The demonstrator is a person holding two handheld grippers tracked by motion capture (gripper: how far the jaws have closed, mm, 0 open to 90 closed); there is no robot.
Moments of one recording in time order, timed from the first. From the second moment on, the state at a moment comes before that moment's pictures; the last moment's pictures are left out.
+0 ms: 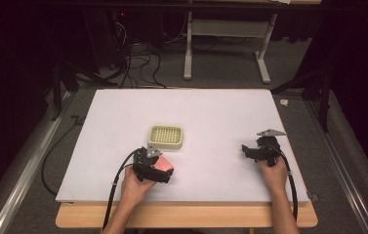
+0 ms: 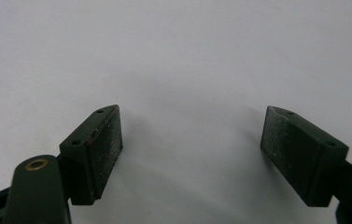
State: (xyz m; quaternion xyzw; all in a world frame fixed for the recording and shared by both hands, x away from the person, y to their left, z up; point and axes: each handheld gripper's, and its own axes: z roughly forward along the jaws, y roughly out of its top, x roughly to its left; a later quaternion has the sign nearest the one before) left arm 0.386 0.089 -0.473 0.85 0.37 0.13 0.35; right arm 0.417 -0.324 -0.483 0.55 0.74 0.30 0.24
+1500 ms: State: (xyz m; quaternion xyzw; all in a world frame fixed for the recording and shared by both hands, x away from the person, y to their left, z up) left arm 0.379 0.075 -0.473 0.84 0.38 0.16 0.35; right arm 0.417 -0.324 -0.483 0.55 0.74 0.30 0.24
